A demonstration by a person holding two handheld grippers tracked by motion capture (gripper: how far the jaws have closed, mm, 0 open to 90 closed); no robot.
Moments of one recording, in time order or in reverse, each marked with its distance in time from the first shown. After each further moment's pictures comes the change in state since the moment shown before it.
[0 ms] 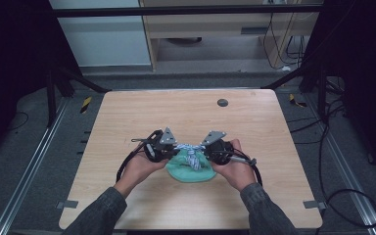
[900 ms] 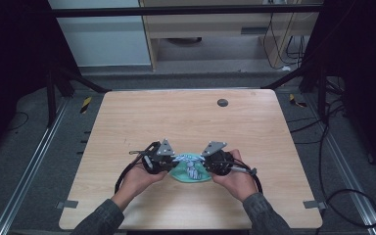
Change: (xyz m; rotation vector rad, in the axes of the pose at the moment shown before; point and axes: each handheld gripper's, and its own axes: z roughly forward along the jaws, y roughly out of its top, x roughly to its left) left arm -0.022 -0.026 0.001 0.005 -0.053 -0.045; right arm 0.020 -0.020 0.000 0.017 0.070 0.012
